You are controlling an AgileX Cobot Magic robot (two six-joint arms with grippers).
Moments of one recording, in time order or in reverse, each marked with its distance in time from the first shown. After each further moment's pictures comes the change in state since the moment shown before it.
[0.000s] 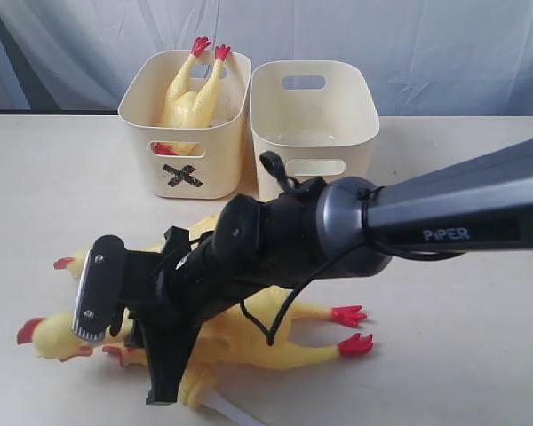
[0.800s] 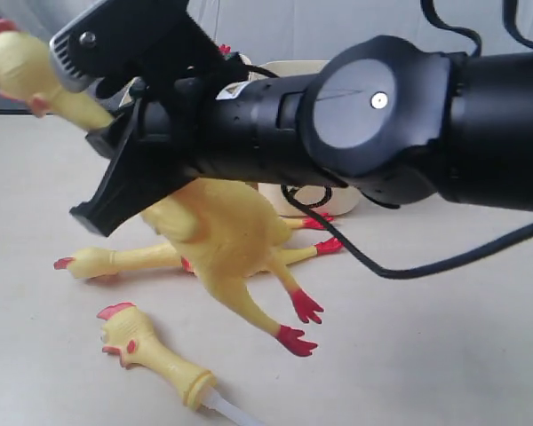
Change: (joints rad) left arm 0.000 0.000 0.000 0.000 -0.024 0.000; right arm 0.000 -0.422 0.050 0.002 -0.276 0.428
